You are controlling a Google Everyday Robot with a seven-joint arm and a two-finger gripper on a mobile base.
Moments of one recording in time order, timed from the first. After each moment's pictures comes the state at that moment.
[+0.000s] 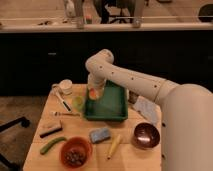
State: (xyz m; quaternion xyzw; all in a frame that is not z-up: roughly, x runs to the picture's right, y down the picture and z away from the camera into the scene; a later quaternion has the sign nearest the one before) arm -0.066 0.016 0.822 -0.21 -0.18 -0.34 0.90
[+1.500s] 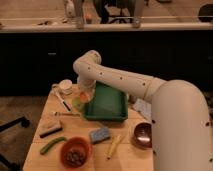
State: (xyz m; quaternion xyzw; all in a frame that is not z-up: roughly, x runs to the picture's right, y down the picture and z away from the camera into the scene) arm -0.116 0.028 0.813 -0.21 -0.20 -0.40 0.87
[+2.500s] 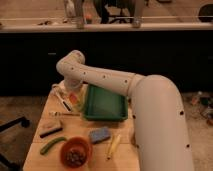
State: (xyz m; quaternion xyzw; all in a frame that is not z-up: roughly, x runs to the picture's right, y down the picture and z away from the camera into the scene) arm -0.176 0.036 0.814 -0.22 -0.21 -0.47 0.83
